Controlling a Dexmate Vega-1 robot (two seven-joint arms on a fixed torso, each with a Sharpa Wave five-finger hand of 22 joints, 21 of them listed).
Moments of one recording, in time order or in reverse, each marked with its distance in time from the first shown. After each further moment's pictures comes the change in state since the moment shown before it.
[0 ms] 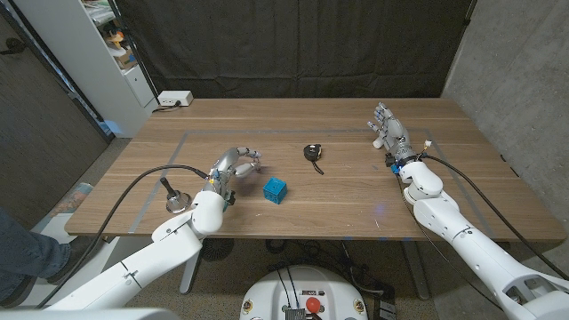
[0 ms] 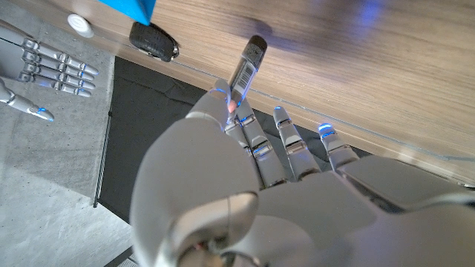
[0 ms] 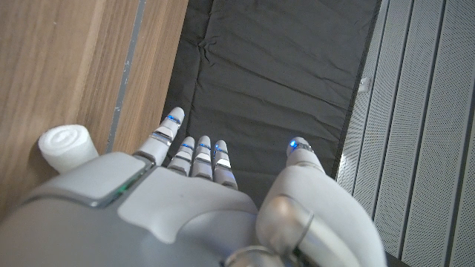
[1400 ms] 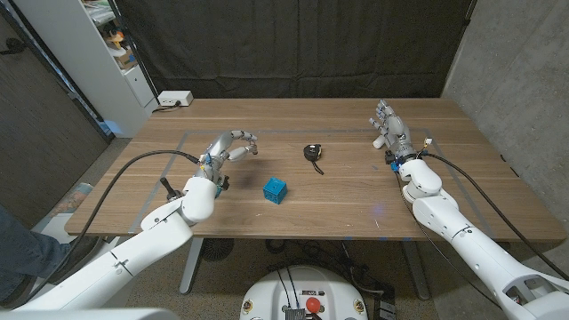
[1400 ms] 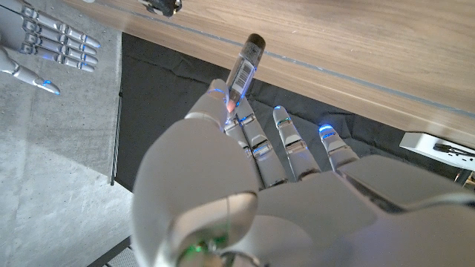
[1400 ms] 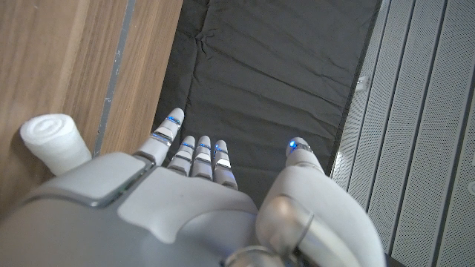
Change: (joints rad) left arm -0.015 0.026 -0.067 -0.017 -0.002 -0.078 -0.022; left_hand -0.020 0.003 -0.027 0.010 -0.005 0.002 0.002 0.004 0.000 0.017 -0.002 -0.026 0.026 0.010 -0.001 -0.014 0.003 0.002 0.009 -0.007 0.002; right arm -0.002 0.003 0.003 -0.029 -0.026 -0.007 -0.048; right_hand -0.005 0.005 0.000 0.000 0.000 0.005 -0.005 0.000 -0.002 0.005 -0.005 0.000 0.000 0.009 0.002 0.004 0.000 -0.009 -0.002 0.000 0.000
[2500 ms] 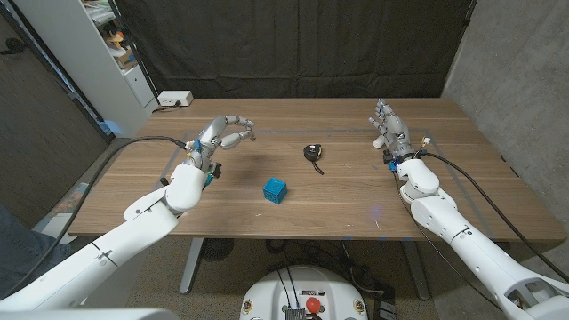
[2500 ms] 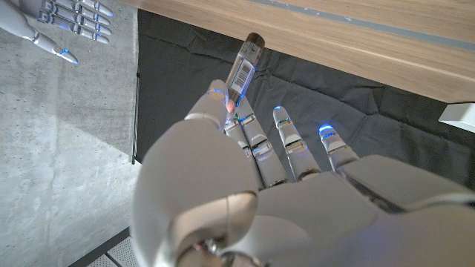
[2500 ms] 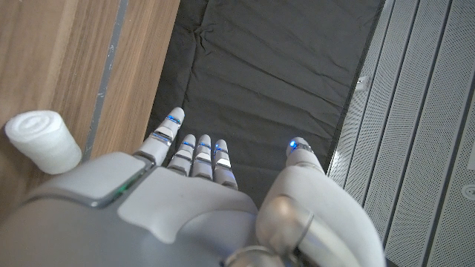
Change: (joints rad) left arm 0.009 0.046 -0.097 -0.011 -0.038 -0.128 -0.063; left_hand 0.006 0.008 -0.007 -0.007 0.003 0.000 0.000 0.004 0.000 0.003 -0.004 -0.015 0.015 0.003 0.003 -0.008 0.000 0.000 0.000 -0.004 0.000; right arm -0.018 -0.006 -0.003 -0.057 -0.038 -0.027 -0.065; right_hand -0.004 -0.004 -0.004 -0.004 0.000 0.004 -0.004 0.000 0.000 0.009 -0.005 0.008 0.000 0.014 0.000 0.008 0.000 0.008 0.000 0.000 0.000
